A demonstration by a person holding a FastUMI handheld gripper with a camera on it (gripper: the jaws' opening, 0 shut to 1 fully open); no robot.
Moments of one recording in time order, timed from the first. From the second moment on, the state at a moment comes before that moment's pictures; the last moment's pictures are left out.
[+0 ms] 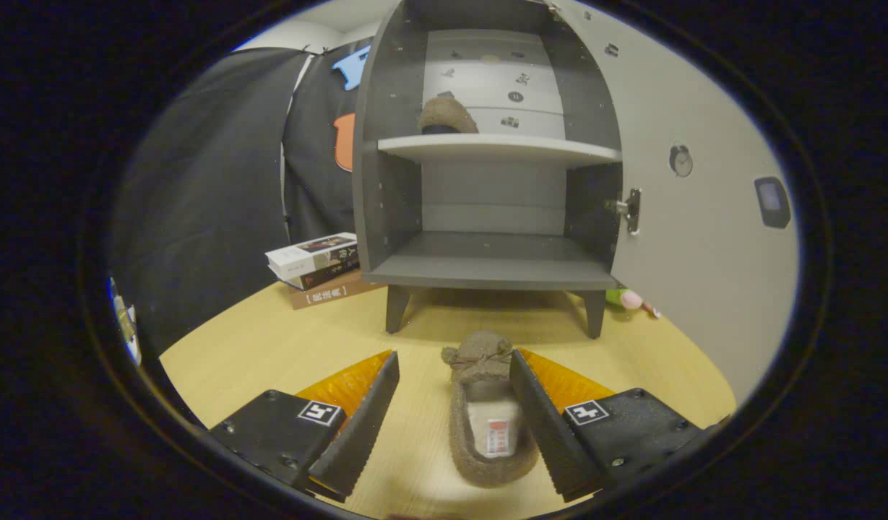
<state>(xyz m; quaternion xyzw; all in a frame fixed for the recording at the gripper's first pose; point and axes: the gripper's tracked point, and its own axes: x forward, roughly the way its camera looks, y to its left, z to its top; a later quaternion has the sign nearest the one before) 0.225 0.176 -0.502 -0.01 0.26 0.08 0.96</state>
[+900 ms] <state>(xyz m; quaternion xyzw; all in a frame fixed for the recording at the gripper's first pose) 0.268 0.173 -0.562 0.08 0.28 0.05 0.95</state>
